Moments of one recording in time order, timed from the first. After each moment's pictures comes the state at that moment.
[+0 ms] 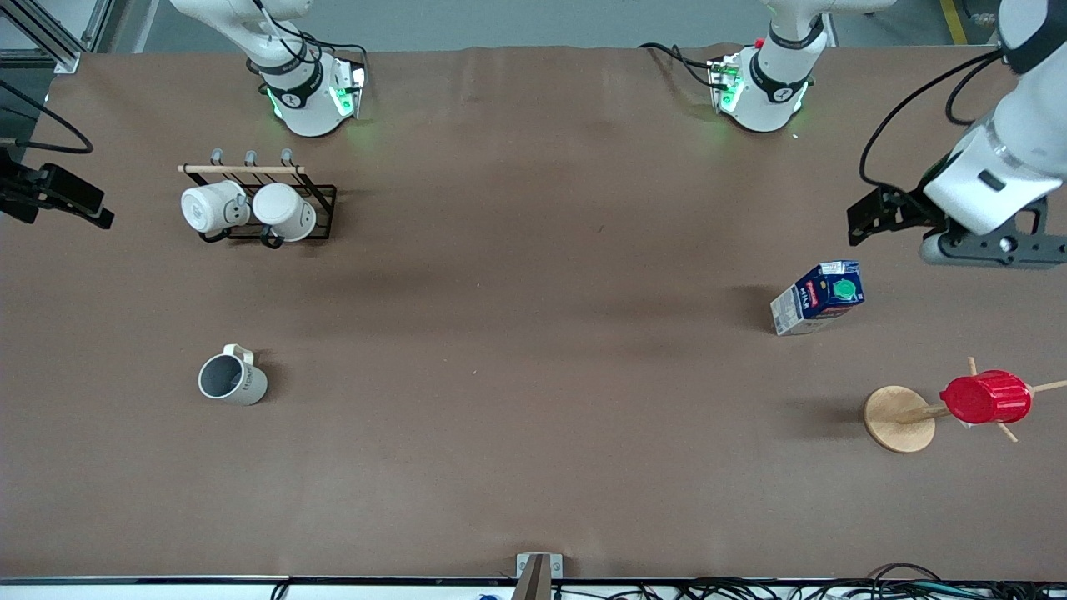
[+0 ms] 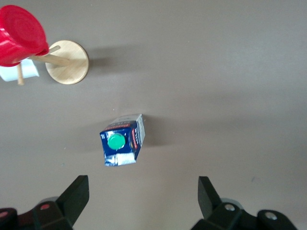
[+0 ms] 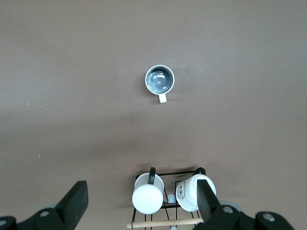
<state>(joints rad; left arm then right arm) -0.06 0.07 -0.11 -1.59 0.01 1.64 -0.08 -0.03 0.04 -0.01 -1.43 0.01 1.46 0.07</state>
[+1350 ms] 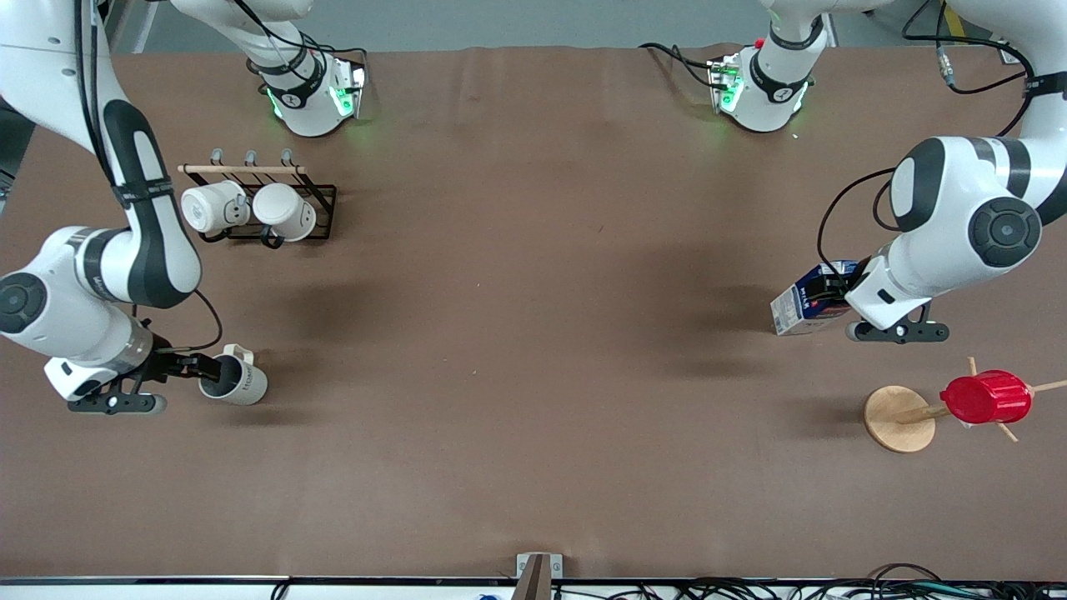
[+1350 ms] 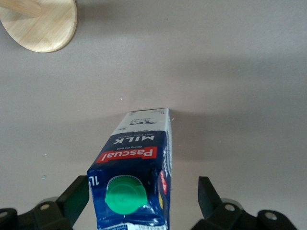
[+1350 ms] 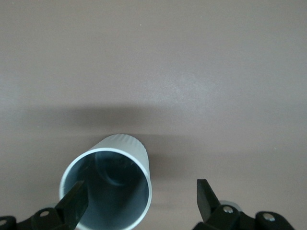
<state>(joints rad) 0.02 0.20 -0.10 -1.97 0.08 2.01 -0.07 -0.04 0.50 -0.09 -1.81 0.01 2.40 -0.14</state>
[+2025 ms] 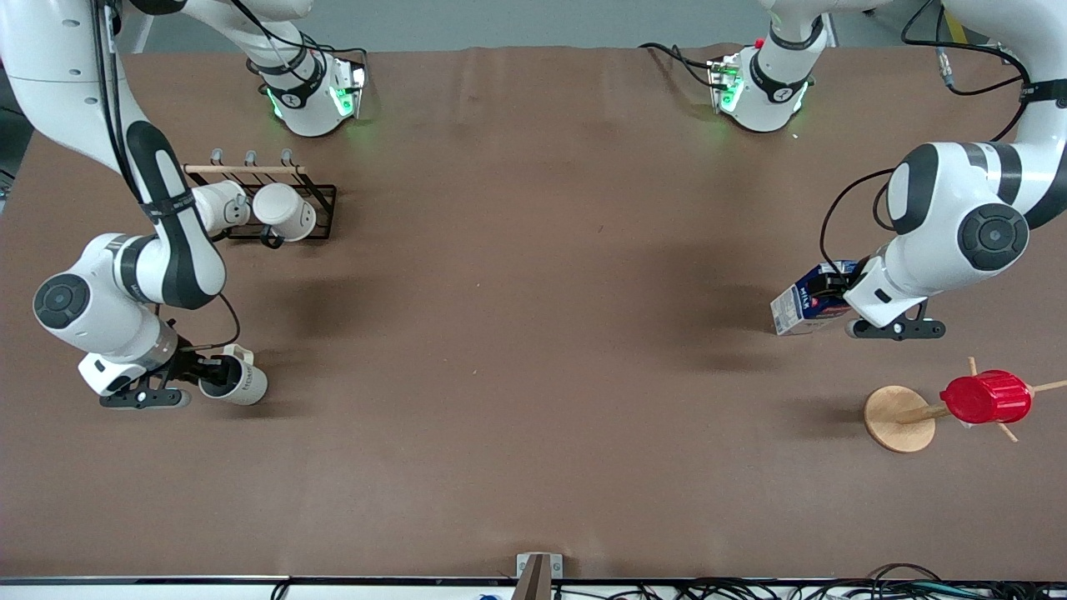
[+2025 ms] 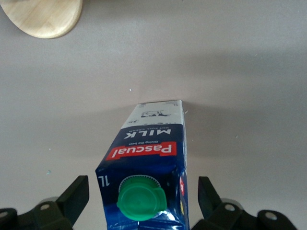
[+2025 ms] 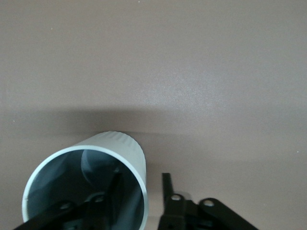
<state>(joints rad) 0.04 0.20 -0.10 -2.01 0.10 2.02 -0.07 -0.04 0.53 -0.09 -1.87 0.03 2.50 -0.16</state>
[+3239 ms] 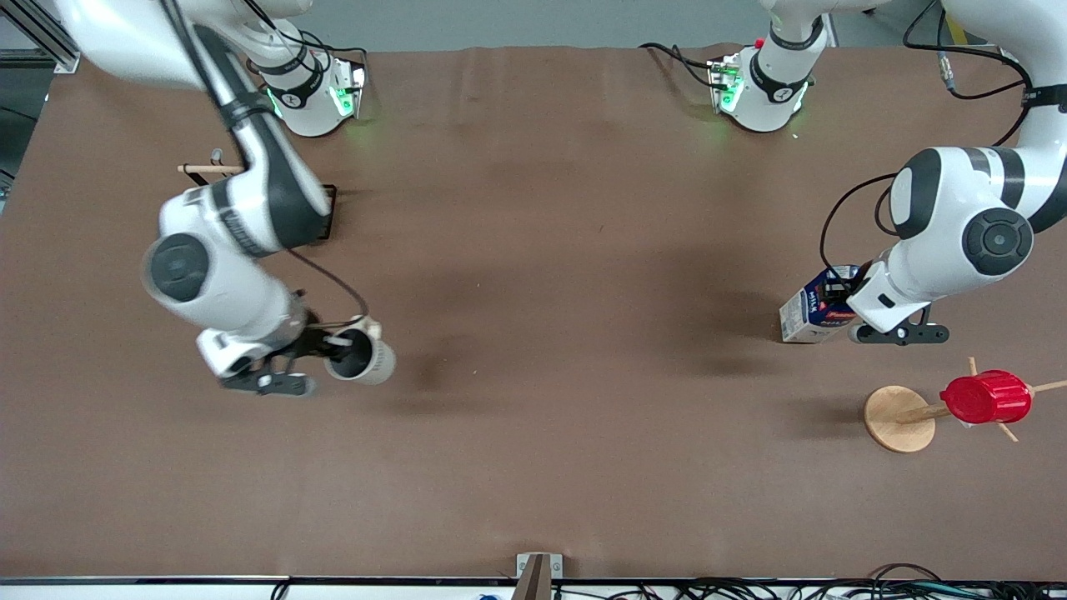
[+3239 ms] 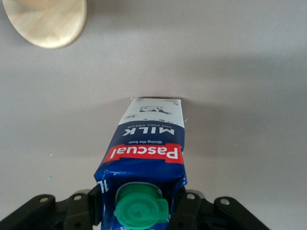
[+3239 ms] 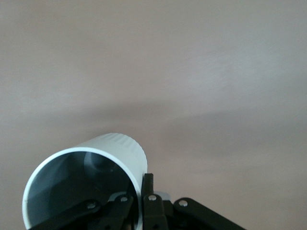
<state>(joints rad) 0.05 0.21 -0.12 -1.96 0.10 2.01 -0.08 0.12 0.45 0.28 -1.62 -0.09 2.10 0.54</state>
